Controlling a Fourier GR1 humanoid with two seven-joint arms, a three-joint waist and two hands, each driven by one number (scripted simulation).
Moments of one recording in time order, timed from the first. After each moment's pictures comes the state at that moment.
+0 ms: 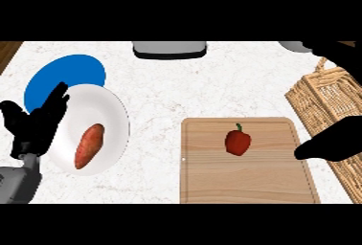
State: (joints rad) left arm -0.19 0.47 -0.07 -1.36 0.31 0.13 0.16; right arm -0.67 -0.61 0.11 -1.94 -0.08 0.47 1.05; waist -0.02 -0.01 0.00
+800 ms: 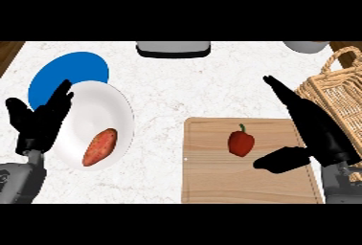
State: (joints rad) left arm -0.21 0.43 -0.03 -1.34 0.26 0.09 0.16; right arm -0.28 -0.39 0.23 -1.91 0.40 0.23 0.69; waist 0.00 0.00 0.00
